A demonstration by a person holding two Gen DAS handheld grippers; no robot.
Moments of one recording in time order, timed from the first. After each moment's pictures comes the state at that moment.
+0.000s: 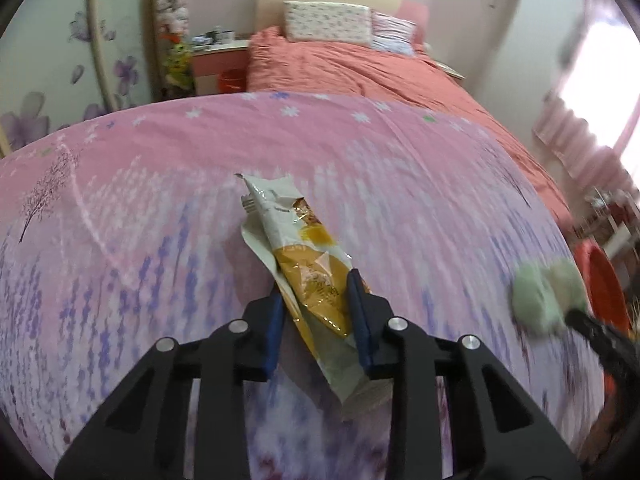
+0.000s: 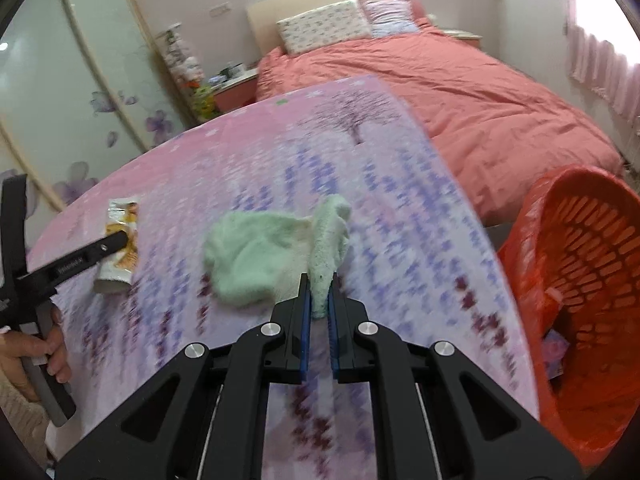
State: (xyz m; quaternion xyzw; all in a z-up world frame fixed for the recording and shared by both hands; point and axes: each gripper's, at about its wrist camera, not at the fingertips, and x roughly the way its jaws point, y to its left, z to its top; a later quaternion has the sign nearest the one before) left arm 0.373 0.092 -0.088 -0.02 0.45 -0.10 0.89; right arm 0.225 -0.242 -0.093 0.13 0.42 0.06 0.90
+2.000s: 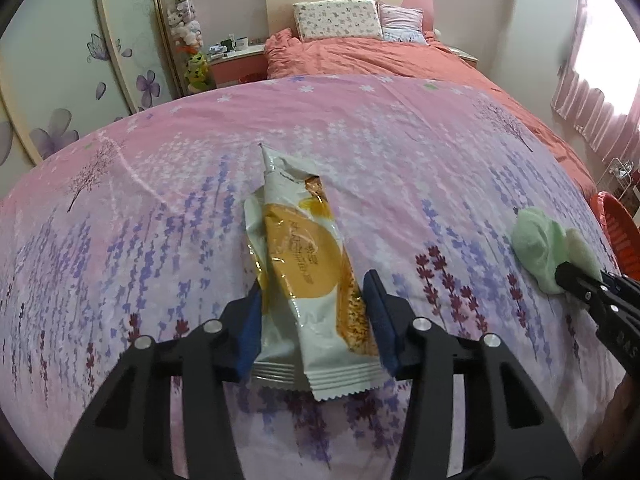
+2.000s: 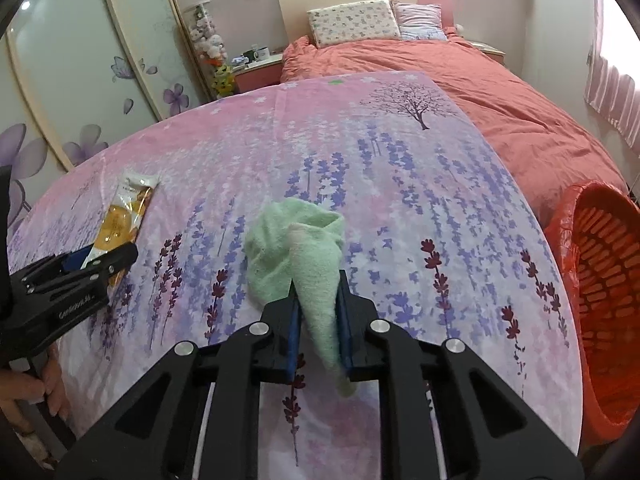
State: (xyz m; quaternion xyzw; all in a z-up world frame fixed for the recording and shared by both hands) left arm 0.317 0.077 -0.094 0.03 0.45 -0.03 0.89; right arm 0.218 -0.195 -0.101 0.07 0.42 0.06 0.90
